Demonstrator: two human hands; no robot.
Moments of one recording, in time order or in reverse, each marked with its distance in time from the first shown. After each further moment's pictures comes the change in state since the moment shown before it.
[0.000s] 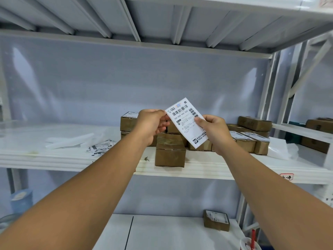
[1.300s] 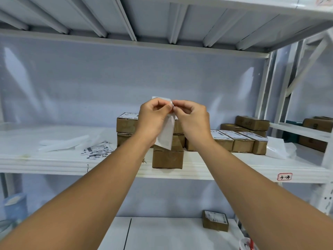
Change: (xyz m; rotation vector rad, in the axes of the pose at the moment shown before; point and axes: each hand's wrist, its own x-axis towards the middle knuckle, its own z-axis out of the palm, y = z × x) left_hand -0.006 0.002 0.012 0.109 0.001 0.445; right_hand -0.010 -0.028 0.049 -0.129 0.111 -0.341
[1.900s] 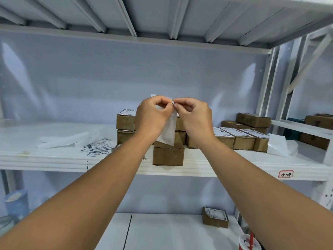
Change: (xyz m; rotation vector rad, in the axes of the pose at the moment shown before) left_hand 0.000 -0.005 0.000 0.360 0.094 0.134; right_hand 0.001 0.005 -0.001 -0.060 0.011 -0.050
